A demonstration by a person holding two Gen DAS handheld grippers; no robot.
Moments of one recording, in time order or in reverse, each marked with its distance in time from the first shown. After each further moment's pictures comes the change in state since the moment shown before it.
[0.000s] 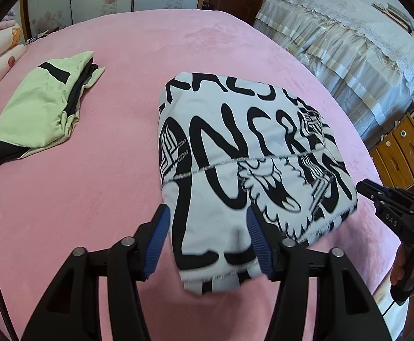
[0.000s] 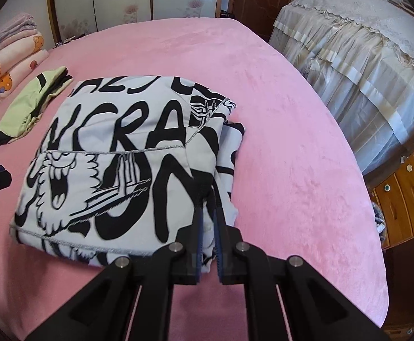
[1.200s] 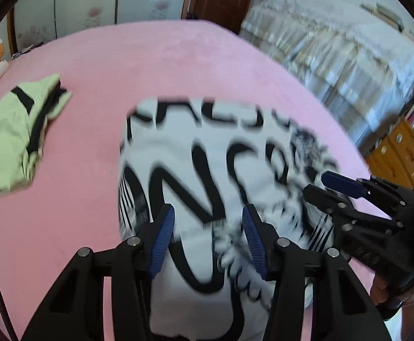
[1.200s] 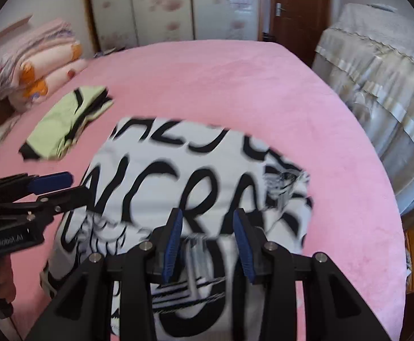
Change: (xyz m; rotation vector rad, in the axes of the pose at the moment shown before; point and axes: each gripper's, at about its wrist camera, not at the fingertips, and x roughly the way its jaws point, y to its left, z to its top) left arm 0.061 -0.028 0.048 0.051 -0.043 -0.041; right arm 0.038 0.071 0.060 -0.146 -0.091 0.151
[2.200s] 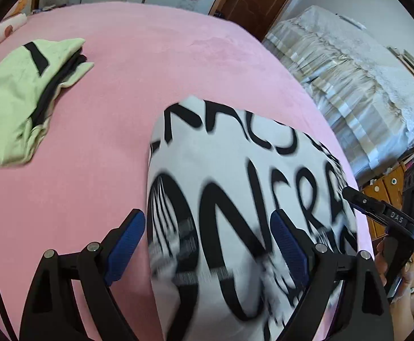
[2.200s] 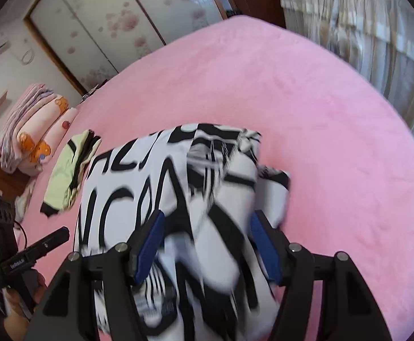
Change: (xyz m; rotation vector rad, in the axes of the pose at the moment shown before) left arm 0.025 0.074 0.023 -0.213 0.017 -0.089; right arm 0.045 -0.121 0.024 0.416 0.035 0.183
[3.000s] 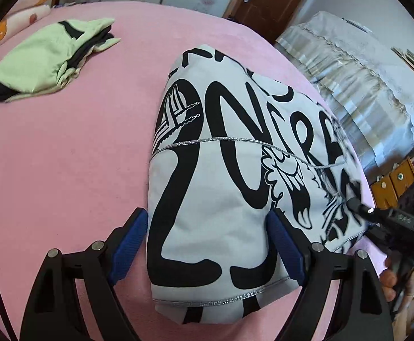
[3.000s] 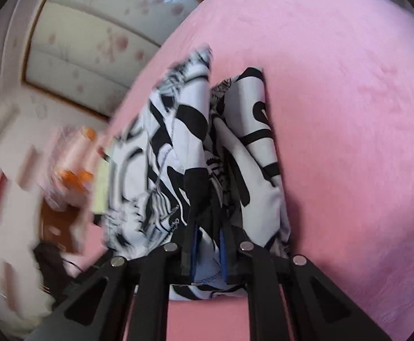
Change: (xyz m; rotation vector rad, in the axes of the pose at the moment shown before) left arm -0.030 -0.018 -0.114 -0.025 -0.075 0.058; right arm -0.030 -0.047 -0.111 0.277 -0.013 0.316
